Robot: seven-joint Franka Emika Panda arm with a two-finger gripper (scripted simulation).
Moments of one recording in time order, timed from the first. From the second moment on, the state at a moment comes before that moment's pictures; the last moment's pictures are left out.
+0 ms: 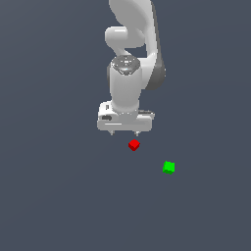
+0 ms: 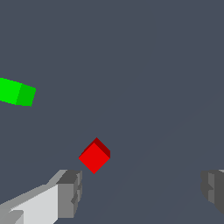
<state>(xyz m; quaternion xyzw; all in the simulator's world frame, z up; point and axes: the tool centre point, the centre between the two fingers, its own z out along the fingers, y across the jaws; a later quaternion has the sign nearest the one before) 0.002 -0.004 0.175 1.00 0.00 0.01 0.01</state>
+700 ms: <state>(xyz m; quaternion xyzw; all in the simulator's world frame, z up) -0.004 0.000 0.164 1.00 -0.04 0.01 0.01</state>
